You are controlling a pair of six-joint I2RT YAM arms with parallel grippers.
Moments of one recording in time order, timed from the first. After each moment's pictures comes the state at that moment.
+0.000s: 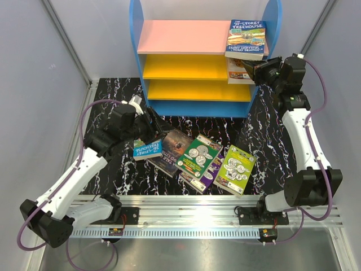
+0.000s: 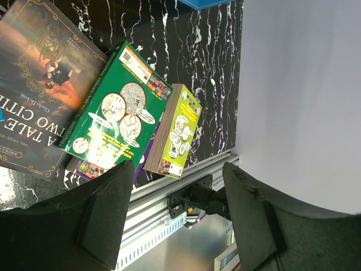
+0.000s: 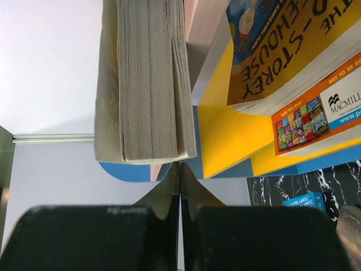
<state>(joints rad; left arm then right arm) -0.54 1.06 1.09 -0.57 0.23 -1.00 0.02 1.44 1.47 -0.12 -0.33 1.38</state>
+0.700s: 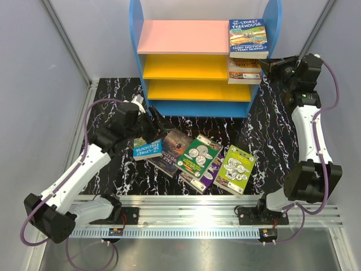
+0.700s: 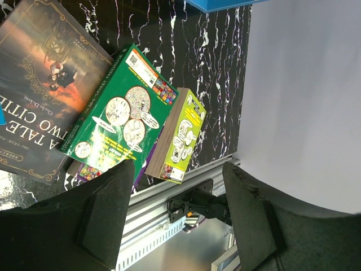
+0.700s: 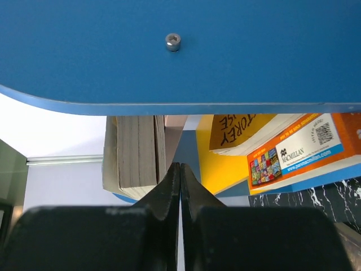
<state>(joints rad) -0.54 1.11 1.09 -0.55 0.22 -1.02 -0.15 1.49 1.49 -0.09 -0.42 1.40</state>
